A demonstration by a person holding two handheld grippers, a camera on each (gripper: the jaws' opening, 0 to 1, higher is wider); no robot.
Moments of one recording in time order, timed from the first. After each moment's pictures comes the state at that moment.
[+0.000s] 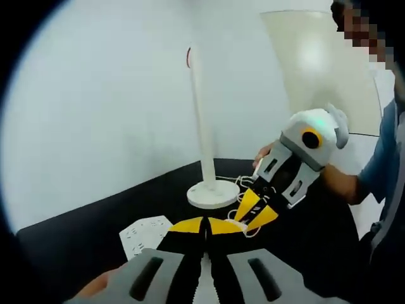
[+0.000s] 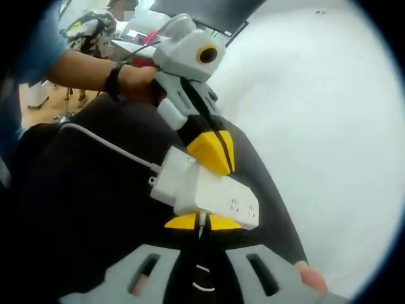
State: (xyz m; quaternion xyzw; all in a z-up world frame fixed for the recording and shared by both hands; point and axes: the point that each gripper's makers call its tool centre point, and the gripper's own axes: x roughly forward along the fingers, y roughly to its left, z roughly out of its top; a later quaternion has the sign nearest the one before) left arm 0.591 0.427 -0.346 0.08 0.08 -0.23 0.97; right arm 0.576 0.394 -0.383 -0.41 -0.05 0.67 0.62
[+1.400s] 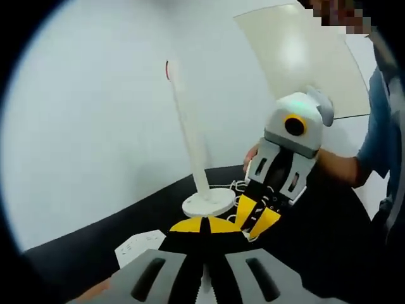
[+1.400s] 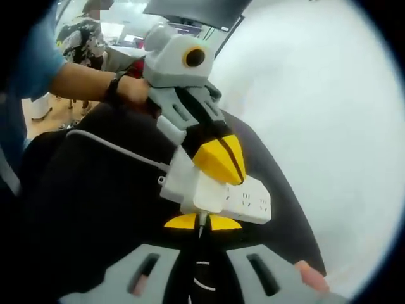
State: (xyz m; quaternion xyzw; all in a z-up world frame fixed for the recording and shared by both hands) left arm 0.595 0.411 -0.350 0.11 0.02 -0.27 0.96; right arm 0.568 0.389 -0.393 -0.40 -0.01 0.68 0.61
